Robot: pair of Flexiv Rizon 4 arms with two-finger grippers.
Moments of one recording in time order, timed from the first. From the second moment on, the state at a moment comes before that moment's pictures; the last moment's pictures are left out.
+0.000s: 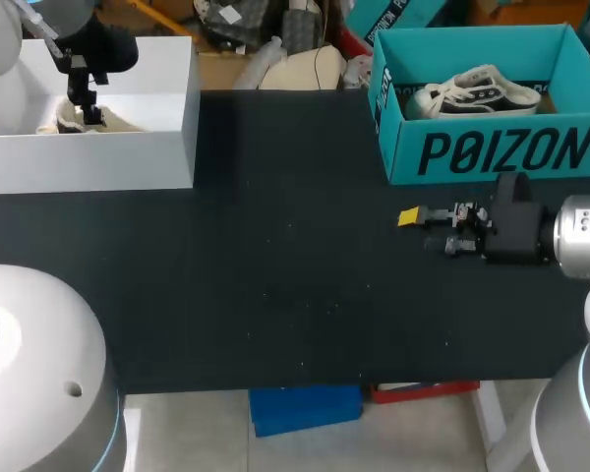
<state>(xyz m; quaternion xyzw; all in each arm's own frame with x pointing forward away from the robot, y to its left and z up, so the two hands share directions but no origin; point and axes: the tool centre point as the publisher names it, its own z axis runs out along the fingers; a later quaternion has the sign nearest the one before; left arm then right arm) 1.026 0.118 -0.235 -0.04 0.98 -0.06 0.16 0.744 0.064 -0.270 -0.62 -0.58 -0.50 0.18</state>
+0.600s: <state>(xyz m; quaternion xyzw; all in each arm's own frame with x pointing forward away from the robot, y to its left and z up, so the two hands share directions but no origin) 0.932 0.066 -0.229 -0.25 0.96 -0.07 0.08 0.744 0.064 -0.270 -0.62 -0.58 -0.50 0.18</state>
